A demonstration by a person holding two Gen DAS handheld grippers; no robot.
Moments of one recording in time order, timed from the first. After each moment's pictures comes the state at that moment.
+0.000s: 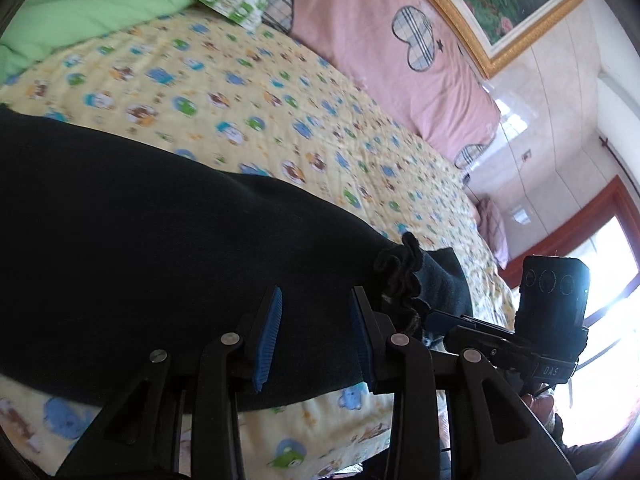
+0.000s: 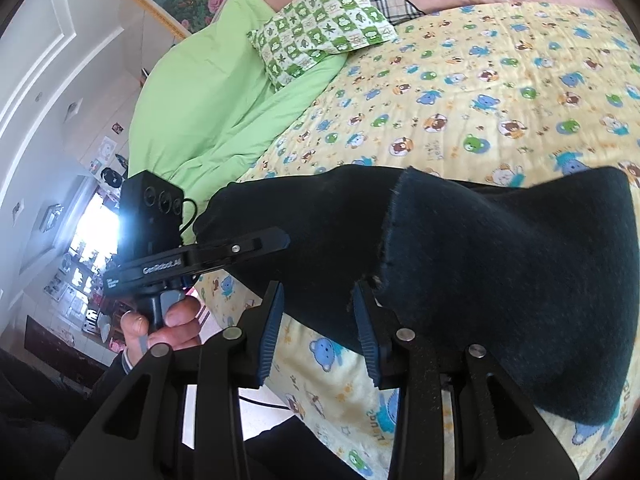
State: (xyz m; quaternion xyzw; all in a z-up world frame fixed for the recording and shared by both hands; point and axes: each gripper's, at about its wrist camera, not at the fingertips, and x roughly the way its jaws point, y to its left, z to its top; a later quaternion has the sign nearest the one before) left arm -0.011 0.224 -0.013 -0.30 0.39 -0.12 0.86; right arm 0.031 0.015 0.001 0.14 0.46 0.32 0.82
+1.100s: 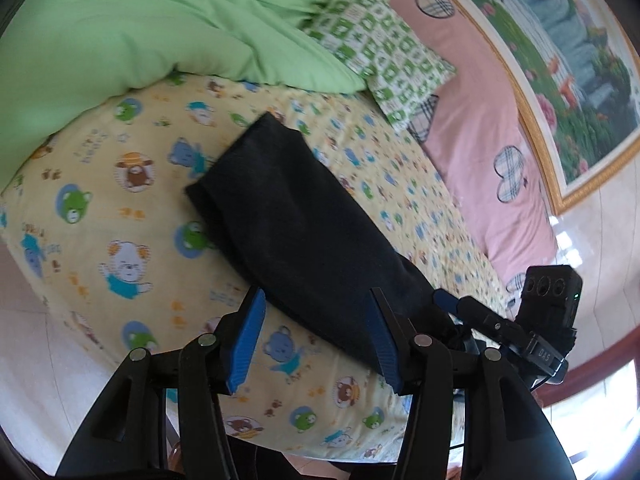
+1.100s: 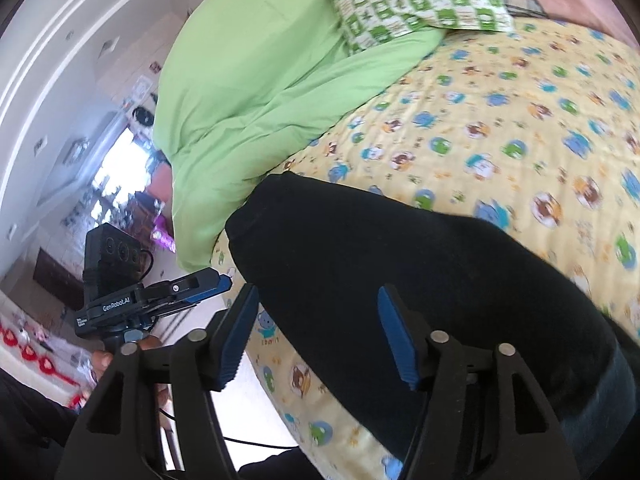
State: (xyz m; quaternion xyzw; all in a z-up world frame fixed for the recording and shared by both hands) left arm -0.149 0.339 -0.011 -0.43 0.31 0.09 0.84; right arm 0.096 0.146 0.006 0.04 0.48 0.42 0.77
